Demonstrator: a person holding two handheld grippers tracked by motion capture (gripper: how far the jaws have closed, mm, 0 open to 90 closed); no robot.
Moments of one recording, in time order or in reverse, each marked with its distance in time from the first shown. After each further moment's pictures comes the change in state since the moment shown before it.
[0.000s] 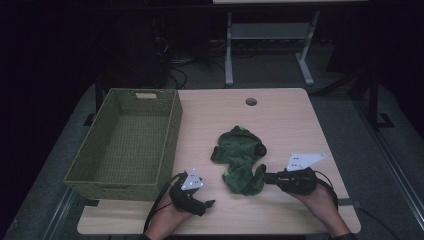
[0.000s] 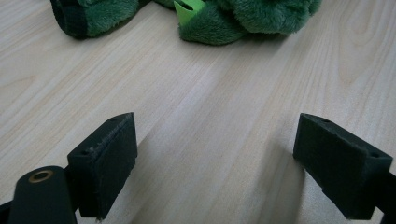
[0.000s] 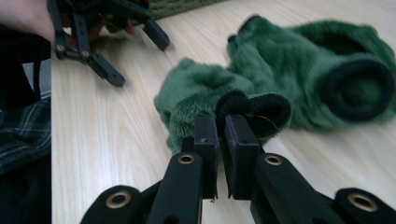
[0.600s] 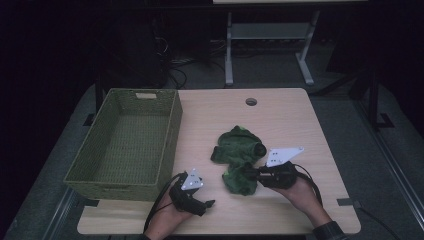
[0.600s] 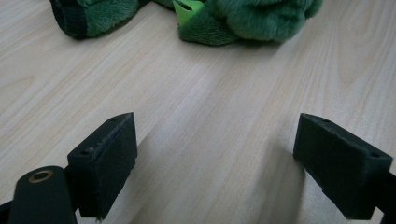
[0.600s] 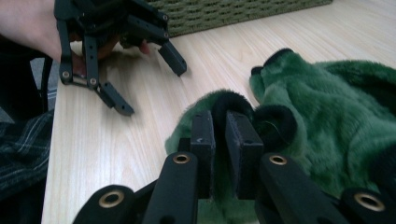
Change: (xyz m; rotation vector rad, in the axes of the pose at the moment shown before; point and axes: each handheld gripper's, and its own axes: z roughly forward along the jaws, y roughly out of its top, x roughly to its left) left arm 0.000 0.000 0.000 0.002 -0.001 -0.001; right arm 0.006 0.030 0.038 -0.011 0.055 -0.058
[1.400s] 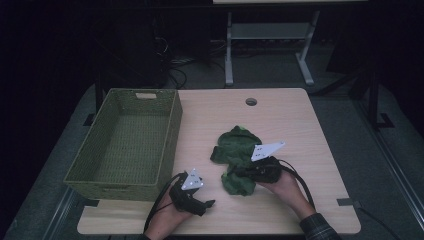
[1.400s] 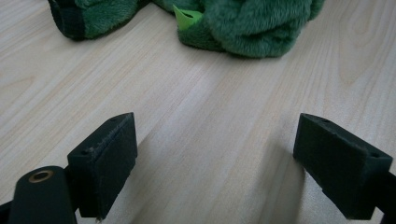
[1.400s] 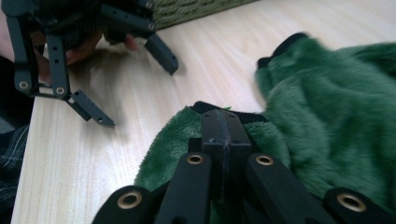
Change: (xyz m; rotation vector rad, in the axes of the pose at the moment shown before) left arm 0.001 0.000 0.000 0.002 0.002 0.009; right arm -0.014 0.002 0.044 0.072 0.051 0.061
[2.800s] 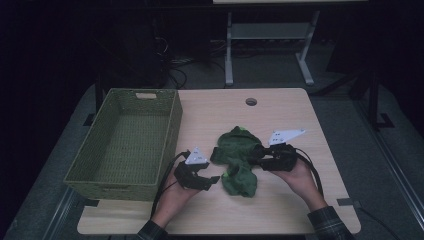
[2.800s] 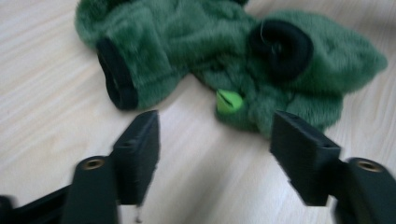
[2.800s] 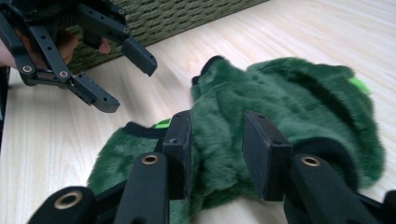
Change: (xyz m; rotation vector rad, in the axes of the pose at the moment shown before) left arm 0.029 0.053 -0.001 -0.044 0.003 -0.108; right arm -0.026 0.008 -0.048 -0.069 -0.132 0.087
